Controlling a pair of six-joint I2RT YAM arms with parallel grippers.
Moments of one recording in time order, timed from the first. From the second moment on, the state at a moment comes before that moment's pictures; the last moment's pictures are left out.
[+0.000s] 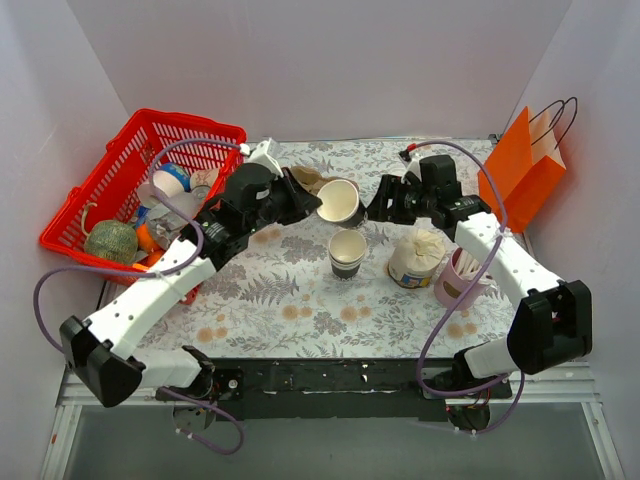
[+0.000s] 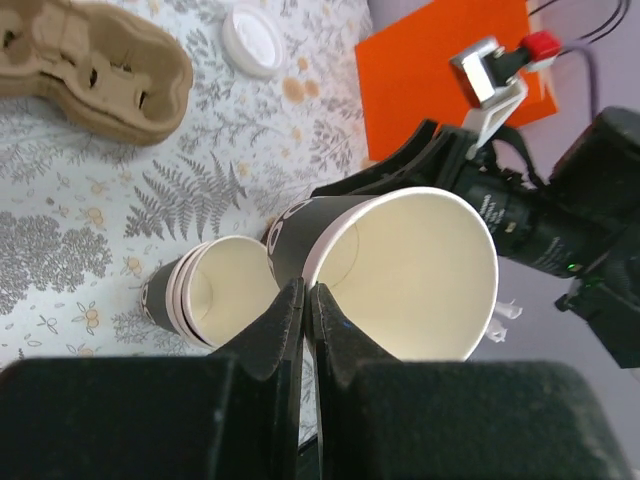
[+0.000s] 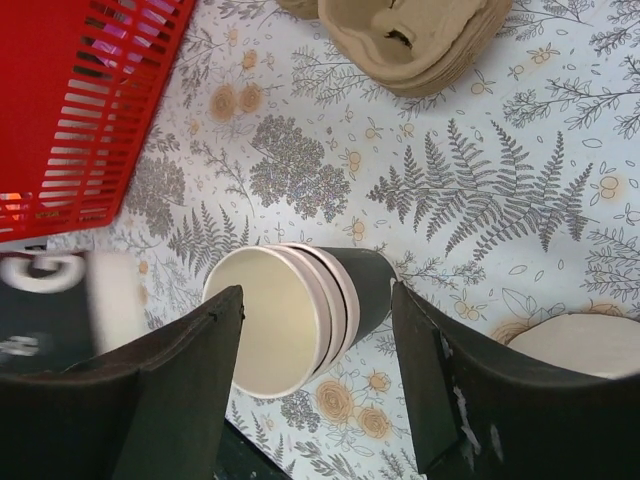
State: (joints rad) left arm -0.69 1.27 1.26 -0.35 0.00 -0.82; right arm 0.36 1.42 1.13 -0.38 -0.43 0.46
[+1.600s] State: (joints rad) left arm -0.69 1.08 0.77 -0.60 -0.21 -0.95; right arm 0.44 1.93 1.77 -0.76 0.02 0.25
